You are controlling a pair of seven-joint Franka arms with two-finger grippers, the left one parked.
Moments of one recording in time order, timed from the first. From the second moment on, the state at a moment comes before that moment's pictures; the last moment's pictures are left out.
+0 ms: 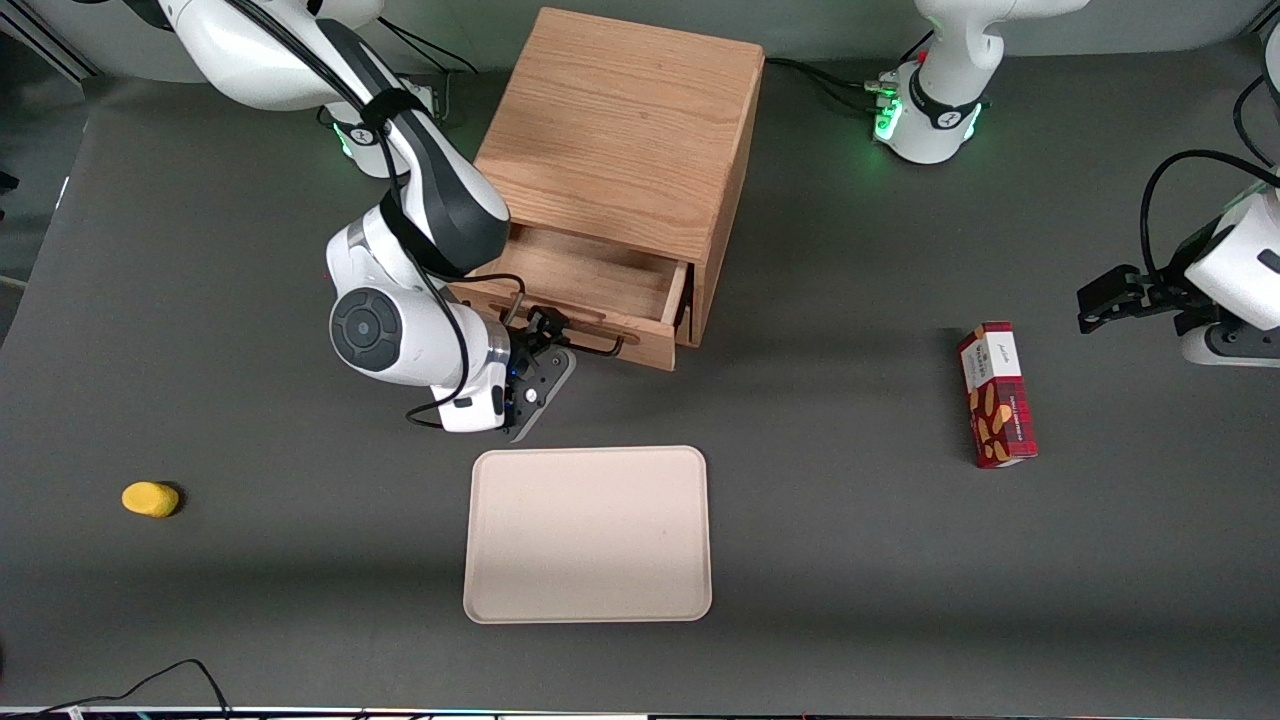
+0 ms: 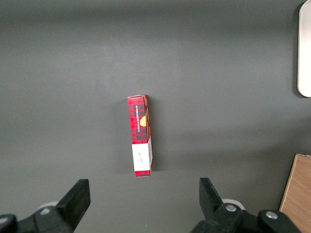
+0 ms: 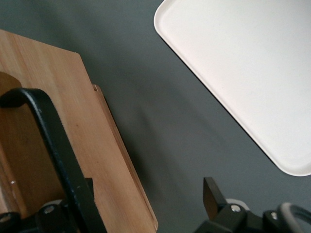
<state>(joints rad) 0.36 0.49 0.16 -1.53 0.27 1.90 -0.43</state>
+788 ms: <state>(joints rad) 0.35 0.43 0.23 -1.61 0.25 1.90 -0.31</state>
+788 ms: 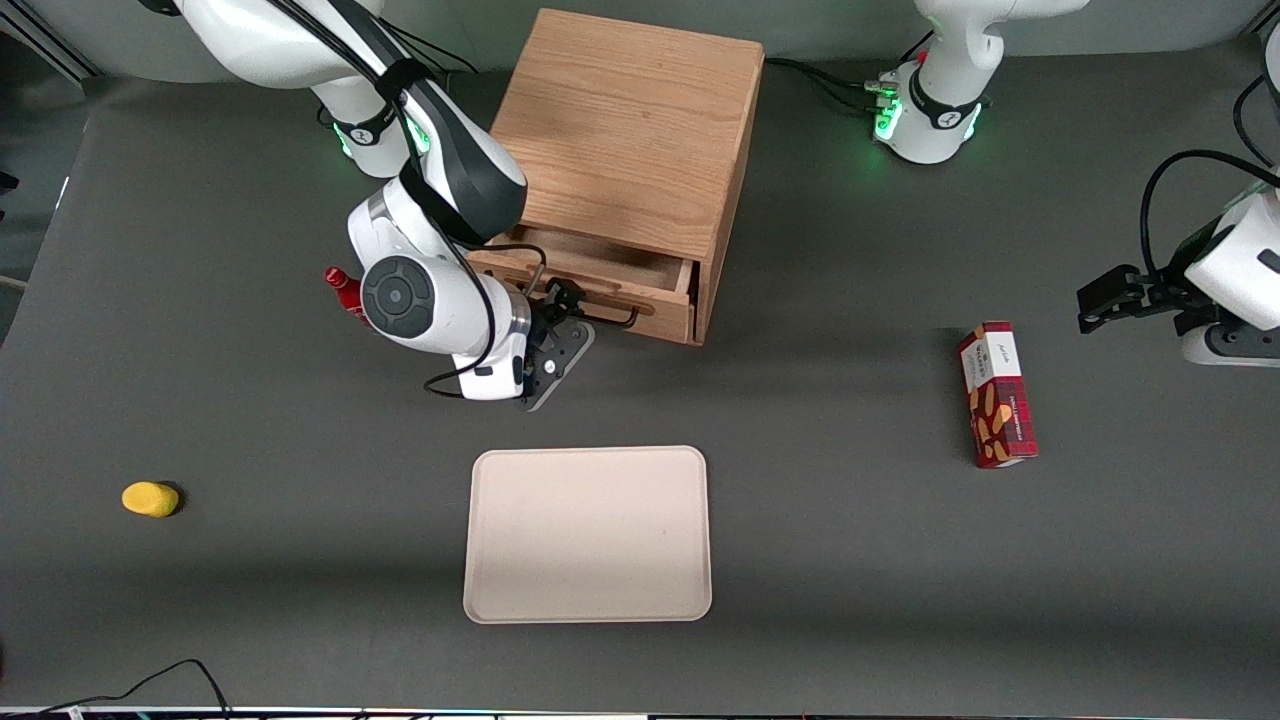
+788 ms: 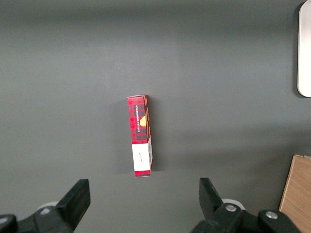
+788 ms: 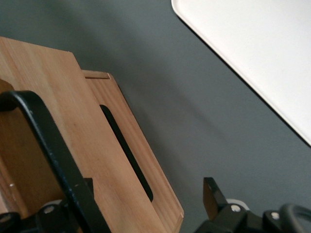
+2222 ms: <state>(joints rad) 0.31 0.40 0.32 -1.67 0.20 1.90 -0.24</state>
